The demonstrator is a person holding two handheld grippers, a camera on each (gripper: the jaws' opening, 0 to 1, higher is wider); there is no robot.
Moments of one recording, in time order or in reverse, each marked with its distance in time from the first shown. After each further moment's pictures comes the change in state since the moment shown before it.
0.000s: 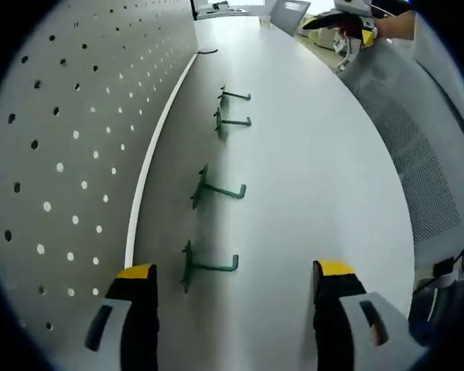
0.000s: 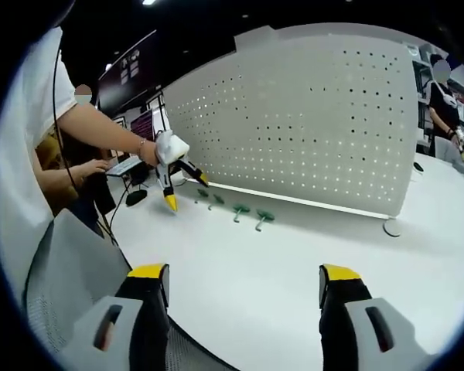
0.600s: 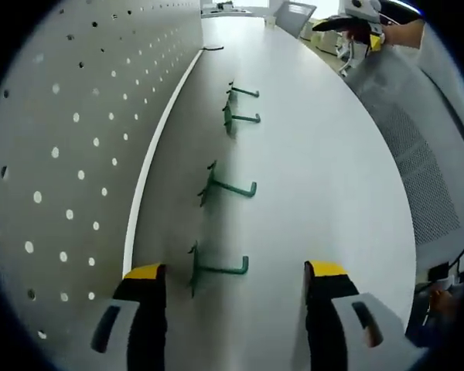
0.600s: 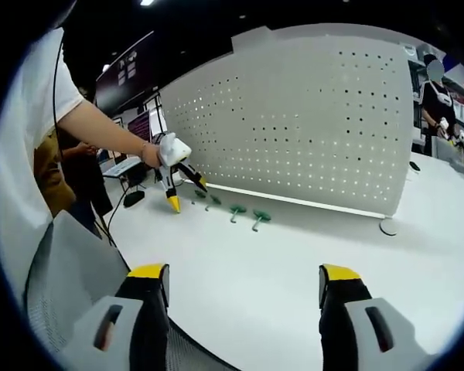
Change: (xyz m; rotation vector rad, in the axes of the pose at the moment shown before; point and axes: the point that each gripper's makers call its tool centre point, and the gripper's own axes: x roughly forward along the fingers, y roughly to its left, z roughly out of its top) left arm 0.006 0.007 -0.002 -0.023 -0.003 -0.022; right arm -0.002 -0.002 0.000 0.006 -0.004 -0.017
